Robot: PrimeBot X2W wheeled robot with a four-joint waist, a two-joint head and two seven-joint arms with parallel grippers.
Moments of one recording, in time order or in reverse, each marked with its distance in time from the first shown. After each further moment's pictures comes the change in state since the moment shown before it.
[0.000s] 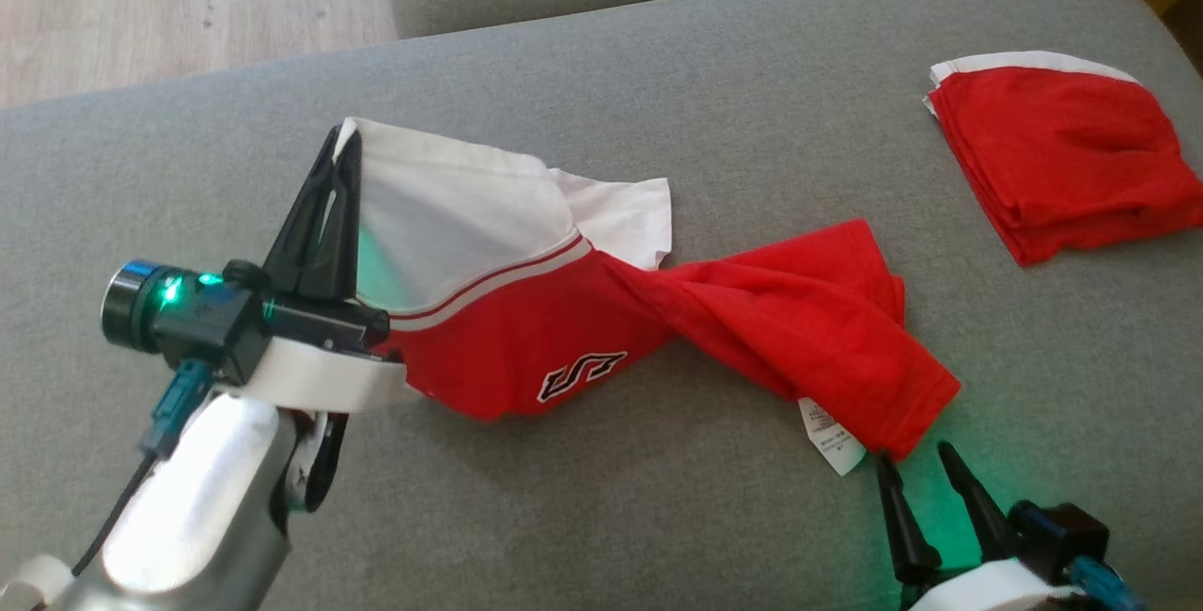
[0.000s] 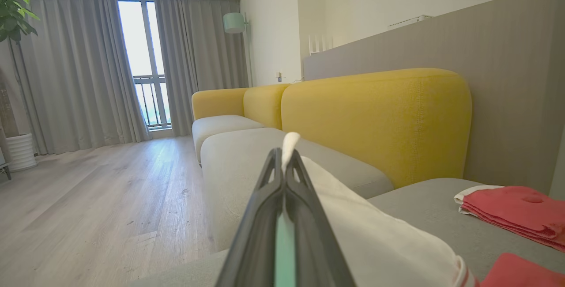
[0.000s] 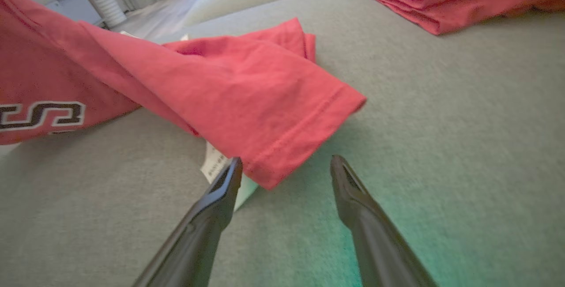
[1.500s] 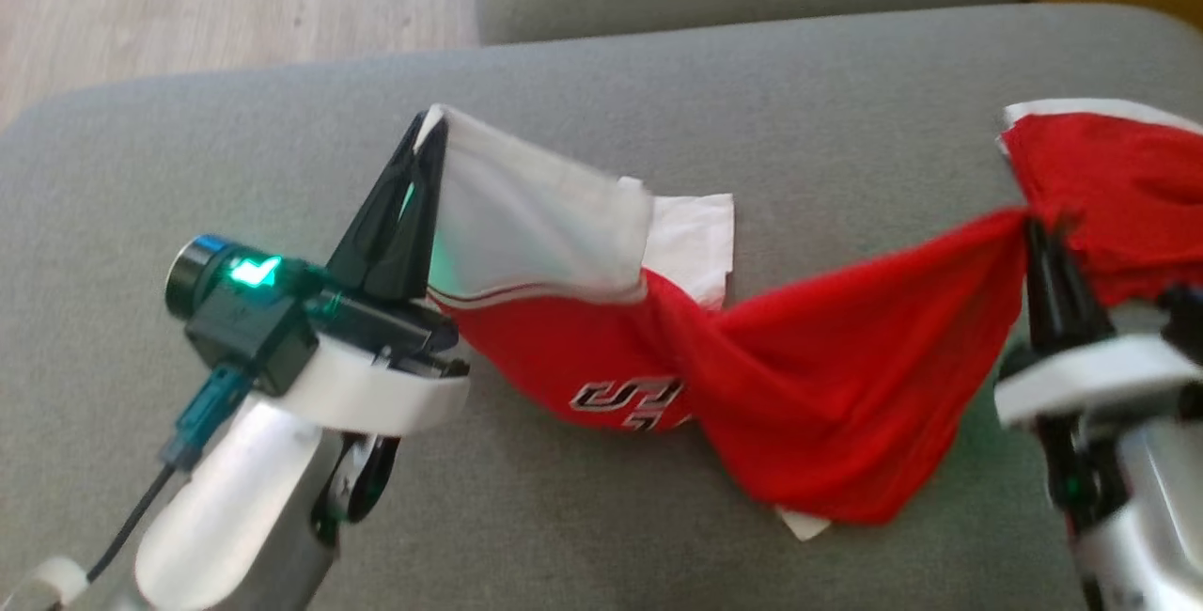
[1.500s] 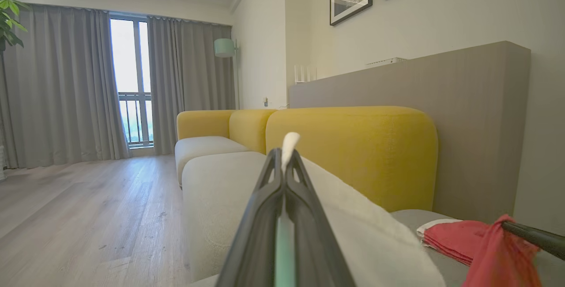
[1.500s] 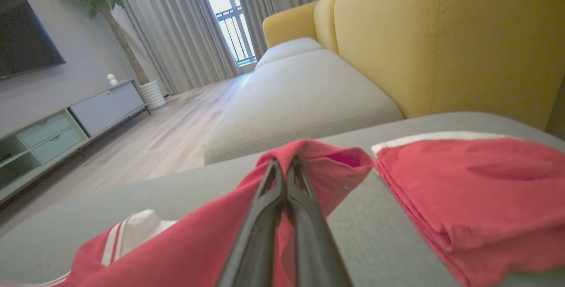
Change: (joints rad) left arm 0.003 -0.038 -0.031 -0.165 -0.004 -0.058 0.065; right arm -0.302 -0.124 -0.099 -0.041 0.202 0.000 0.124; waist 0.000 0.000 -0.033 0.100
